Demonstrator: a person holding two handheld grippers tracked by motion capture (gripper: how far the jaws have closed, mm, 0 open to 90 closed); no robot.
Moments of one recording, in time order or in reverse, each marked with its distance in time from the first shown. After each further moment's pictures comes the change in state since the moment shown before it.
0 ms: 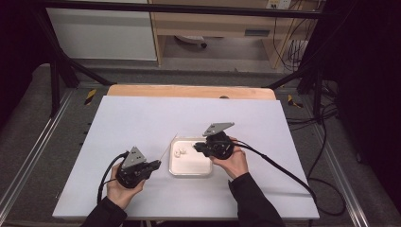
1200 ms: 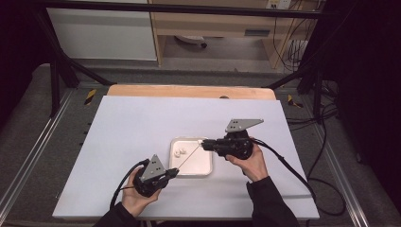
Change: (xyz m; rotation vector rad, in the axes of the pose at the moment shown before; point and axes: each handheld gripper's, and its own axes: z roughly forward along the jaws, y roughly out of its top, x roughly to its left) left arm -0.043 0.010 0.016 -0.021 -0.082 0.152; right arm -0.001 0.004 -0.063 -0.184 0.176 0.059
